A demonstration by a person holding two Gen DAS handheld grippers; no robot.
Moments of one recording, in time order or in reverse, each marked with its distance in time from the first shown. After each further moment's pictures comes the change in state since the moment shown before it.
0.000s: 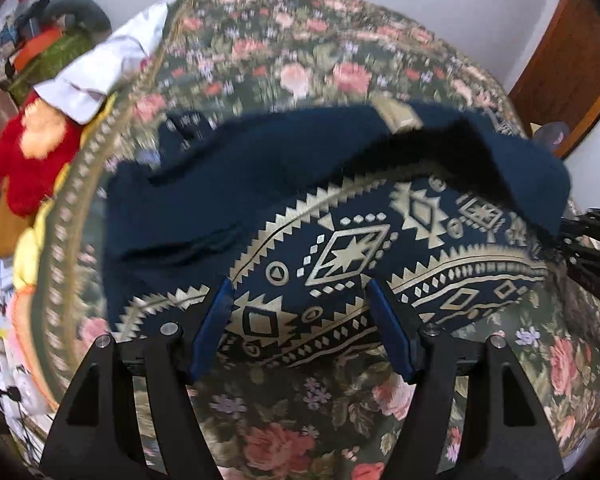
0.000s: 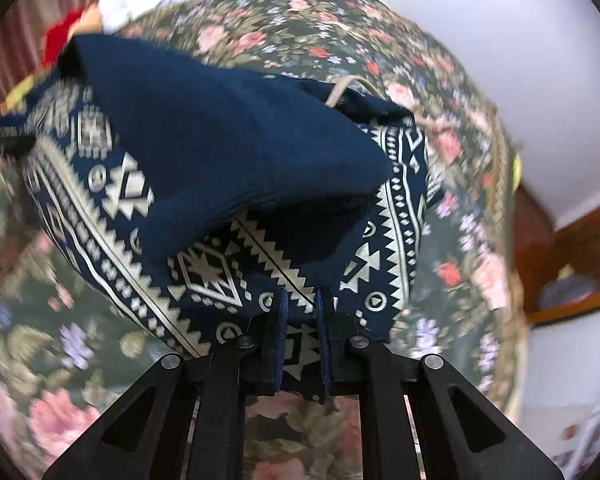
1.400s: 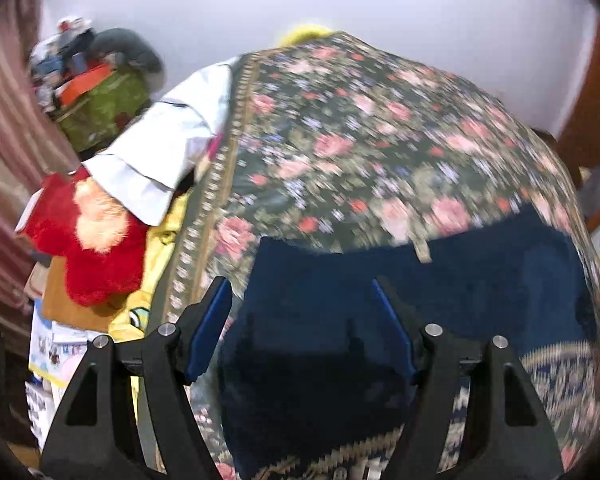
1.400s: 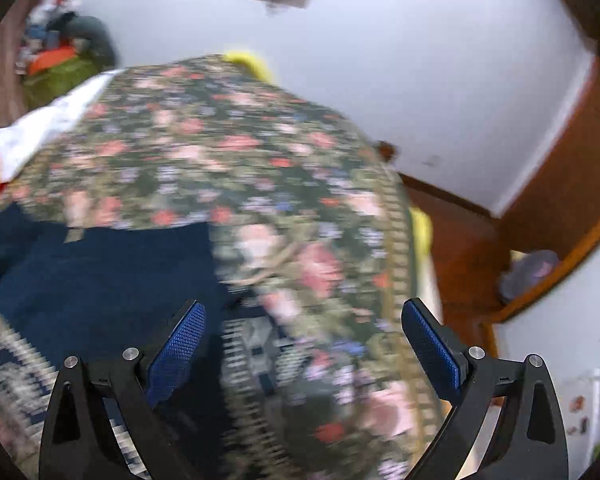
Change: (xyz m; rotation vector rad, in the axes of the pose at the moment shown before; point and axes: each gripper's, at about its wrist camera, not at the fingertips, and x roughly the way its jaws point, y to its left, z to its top) left arm -0.023 0.063 0.121 -0.007 -0.148 0.186; right arm -0.020 -0.098 0.100 0.317 -0.222 -0.144
